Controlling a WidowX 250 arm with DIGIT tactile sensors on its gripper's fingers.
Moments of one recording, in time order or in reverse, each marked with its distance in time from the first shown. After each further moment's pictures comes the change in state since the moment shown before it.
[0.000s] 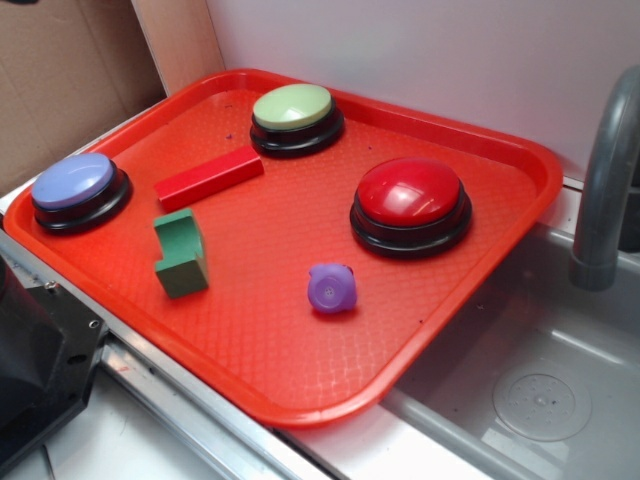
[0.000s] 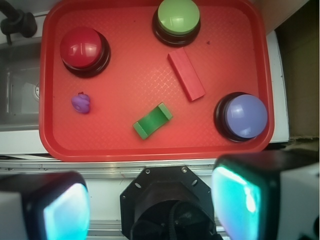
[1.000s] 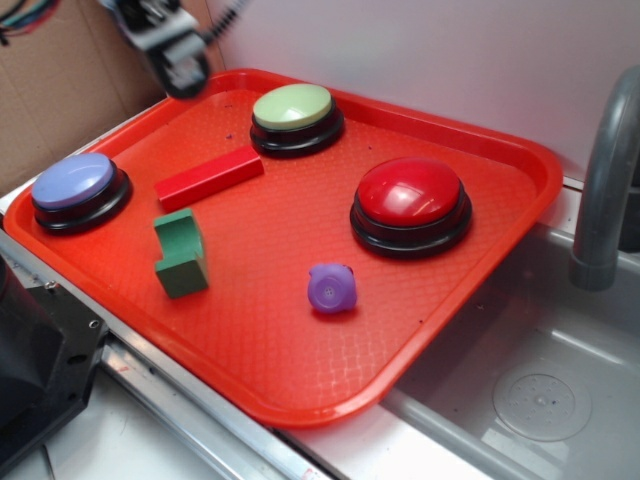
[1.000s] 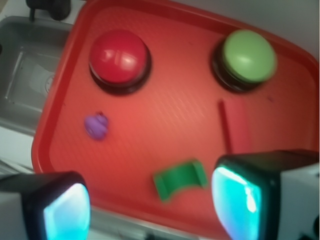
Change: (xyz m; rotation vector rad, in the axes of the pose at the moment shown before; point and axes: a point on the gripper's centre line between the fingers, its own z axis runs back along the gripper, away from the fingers) arm 0.061 -0.051 -0.081 -0.042 -0.055 -0.337
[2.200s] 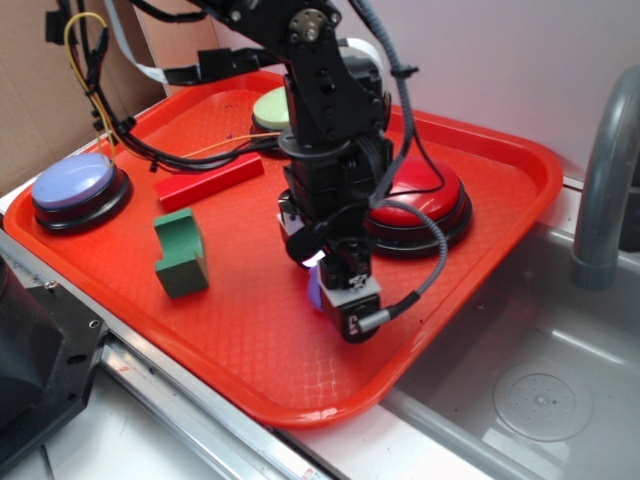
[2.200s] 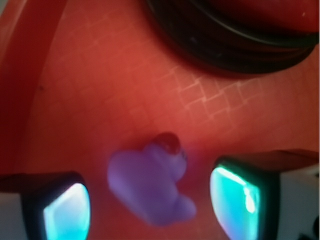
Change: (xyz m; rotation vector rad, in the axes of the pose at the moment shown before) arm 0.014 -0.048 -0.143 -0.001 0.195 -0.026
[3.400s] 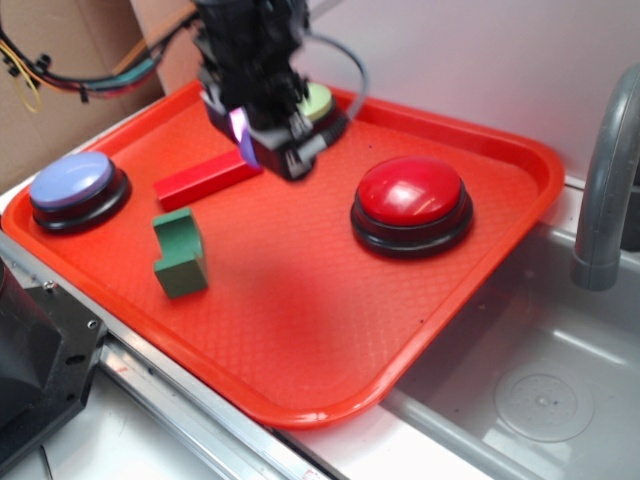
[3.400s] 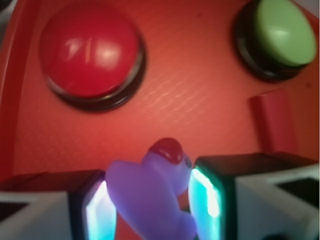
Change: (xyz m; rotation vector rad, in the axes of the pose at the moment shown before) arm -0.015 0.073 0.087 0.079 -0.103 0.284
